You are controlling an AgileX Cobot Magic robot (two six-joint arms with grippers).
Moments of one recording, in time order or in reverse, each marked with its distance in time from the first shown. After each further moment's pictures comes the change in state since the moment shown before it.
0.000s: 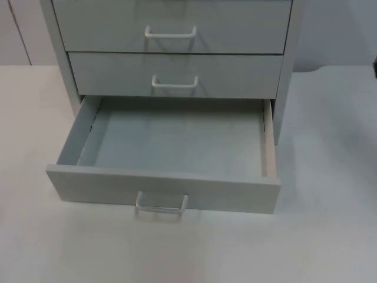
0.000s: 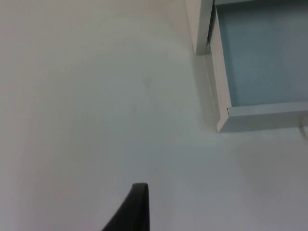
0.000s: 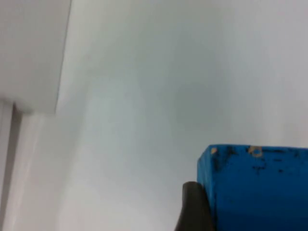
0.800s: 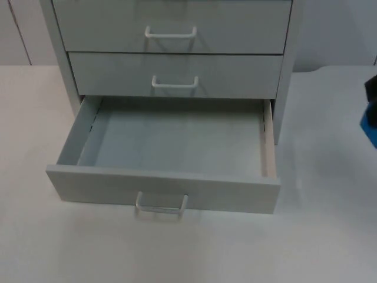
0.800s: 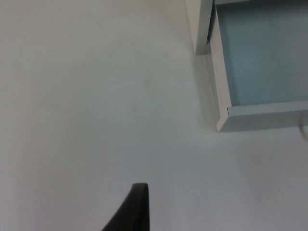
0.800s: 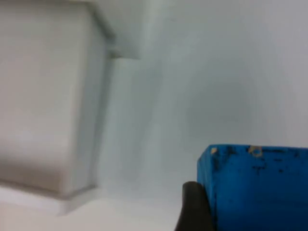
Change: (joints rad) right arm 0.199 -0.179 0.172 0.024 -0.052 0.109; left arm 0.000 0.000 0.000 0.000 0.001 0.000
